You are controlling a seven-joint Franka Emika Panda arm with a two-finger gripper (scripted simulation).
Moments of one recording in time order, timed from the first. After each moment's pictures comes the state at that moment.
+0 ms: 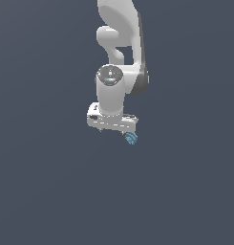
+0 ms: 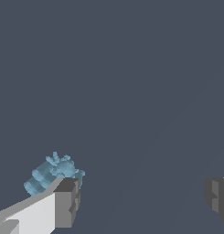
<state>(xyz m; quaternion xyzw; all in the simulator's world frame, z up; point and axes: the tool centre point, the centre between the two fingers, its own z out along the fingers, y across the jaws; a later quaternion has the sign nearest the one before) -0.018 -0.021 0.139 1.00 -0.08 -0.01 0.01</state>
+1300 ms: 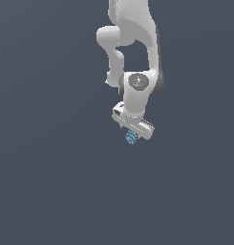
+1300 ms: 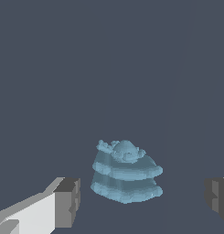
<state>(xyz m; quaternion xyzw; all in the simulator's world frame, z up) -0.045 0.069 0.097 0.95 -0.32 0.00 0.00</state>
